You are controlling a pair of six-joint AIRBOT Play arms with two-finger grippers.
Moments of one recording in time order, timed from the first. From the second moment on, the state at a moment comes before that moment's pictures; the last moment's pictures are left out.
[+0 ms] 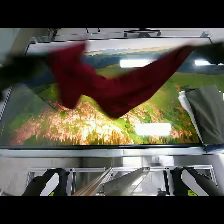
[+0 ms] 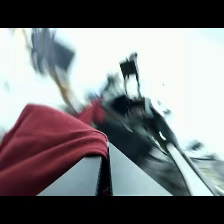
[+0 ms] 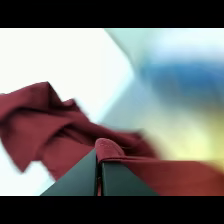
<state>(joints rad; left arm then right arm) 0.23 -0.93 1.33 -0.26 -1.39 -0.77 -0.38 -1.01 1.51 -0.04 1.40 1.02</state>
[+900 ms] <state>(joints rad) 0.30 -0.99 1.39 0.34 -1.14 -0.94 -0.12 -1.19 1.64 -0.60 1.22 1.19</state>
